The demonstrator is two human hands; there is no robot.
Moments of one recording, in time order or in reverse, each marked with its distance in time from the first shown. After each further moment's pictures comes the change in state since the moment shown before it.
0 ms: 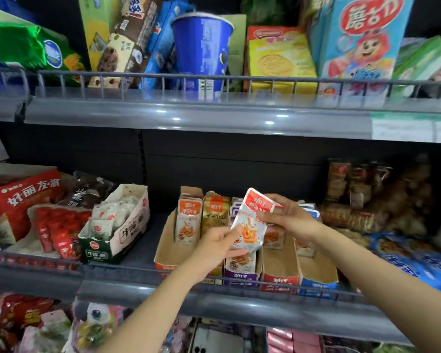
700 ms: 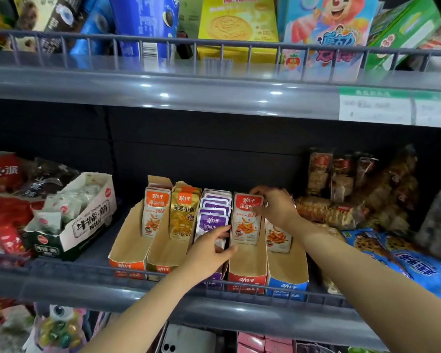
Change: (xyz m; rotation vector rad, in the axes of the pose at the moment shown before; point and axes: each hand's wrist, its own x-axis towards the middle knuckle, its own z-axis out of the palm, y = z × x) left_hand 0.050 -0.048 0.048 0.639 0.110 0.114; right_hand 0.059 0.057 -0.064 -0.941 0.225 -0.213
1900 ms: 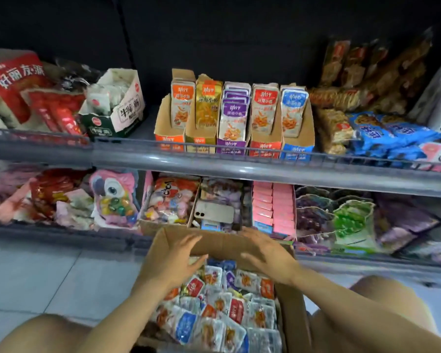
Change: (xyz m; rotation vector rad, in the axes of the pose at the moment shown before) left_hand -0.267 -0.158 0.036 0.457 -0.229 -0.141; right_hand -0.341 -0.068 0.131 0.172 -0.514 -0.018
